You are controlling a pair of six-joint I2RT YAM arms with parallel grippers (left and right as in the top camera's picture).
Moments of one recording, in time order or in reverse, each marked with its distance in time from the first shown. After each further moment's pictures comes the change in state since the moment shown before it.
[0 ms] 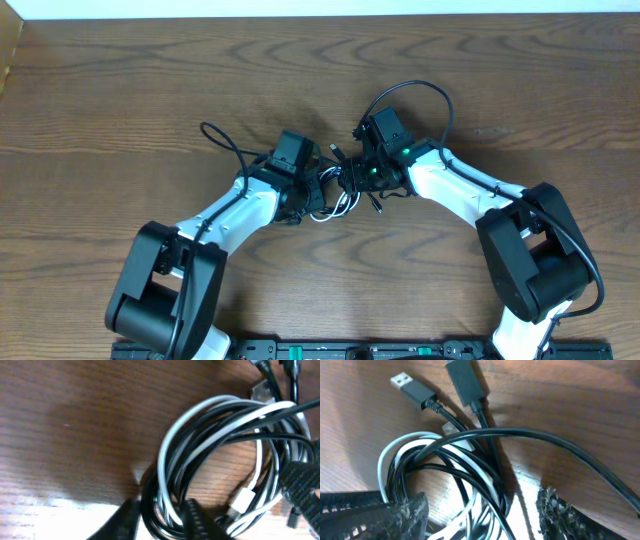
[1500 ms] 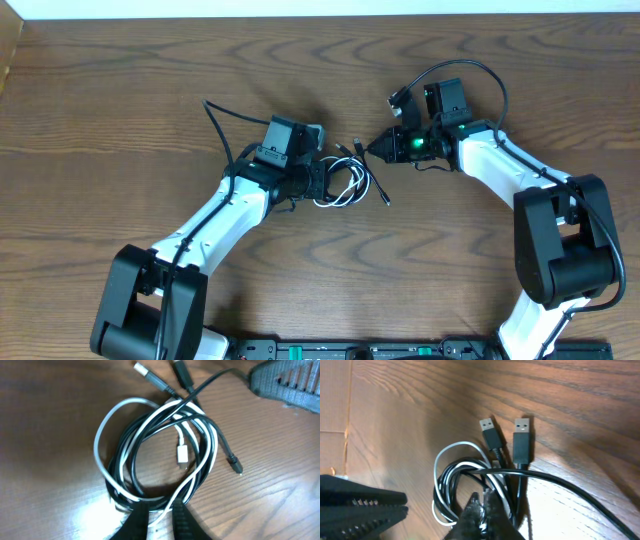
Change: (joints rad) left arm 0.029 -0.092 0.045 0.053 0.135 0.403; right arm -0.266 0.000 0.008 0.119 -0.434 -0.148
